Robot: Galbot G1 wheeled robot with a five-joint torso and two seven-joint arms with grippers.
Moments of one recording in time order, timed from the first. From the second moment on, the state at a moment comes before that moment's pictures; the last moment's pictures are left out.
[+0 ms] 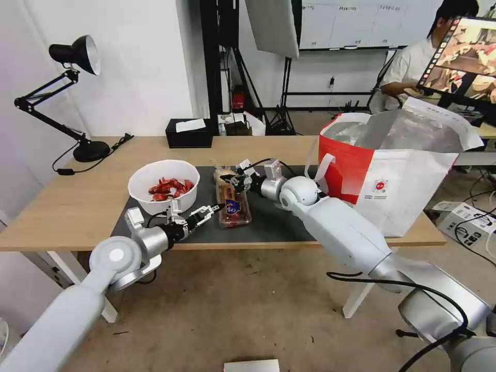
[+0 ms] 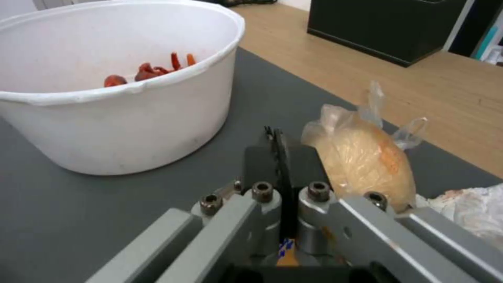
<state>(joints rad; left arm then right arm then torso) 0.96 -0.88 -0.24 -1.87 -1.70 0.51 -0.21 -0.22 1.25 -0.37 1.15 0.70 -0.27 -0.36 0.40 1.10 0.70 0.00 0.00</state>
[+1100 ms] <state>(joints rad) 0.81 -0.91 -0.13 -1.77 -1.66 0.50 -0.32 -0.24 1.25 -0.37 1.13 0.69 -0.27 -0.37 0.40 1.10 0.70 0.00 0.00</state>
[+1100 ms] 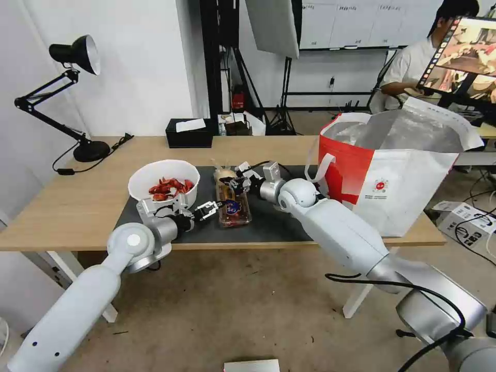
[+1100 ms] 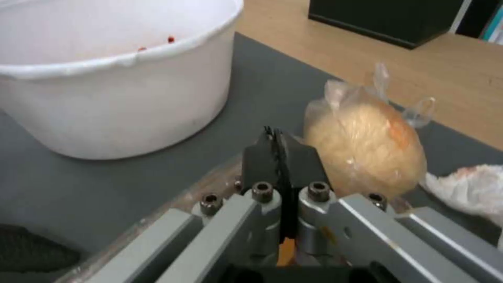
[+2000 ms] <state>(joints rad) 0.79 -0.95 -0.10 -1.75 -1.66 0.49 -0.34 -0.28 1.26 -0.35 1.12 0.69 -0.27 -0.37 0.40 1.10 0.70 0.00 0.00</state>
